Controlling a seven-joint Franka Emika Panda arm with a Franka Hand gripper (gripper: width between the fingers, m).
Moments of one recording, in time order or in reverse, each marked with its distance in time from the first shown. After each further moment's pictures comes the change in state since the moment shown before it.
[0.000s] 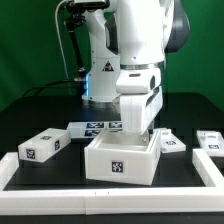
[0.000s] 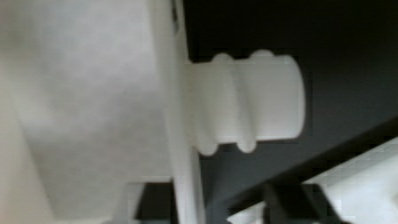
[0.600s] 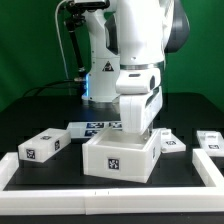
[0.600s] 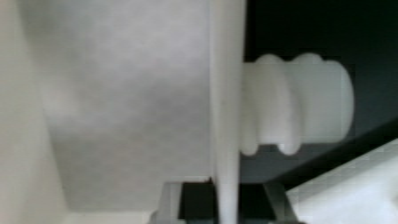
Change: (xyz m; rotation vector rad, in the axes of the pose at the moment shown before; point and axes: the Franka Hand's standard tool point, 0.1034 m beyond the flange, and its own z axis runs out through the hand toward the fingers) arm 0.000 0.000 0.000 0.000 0.000 0.001
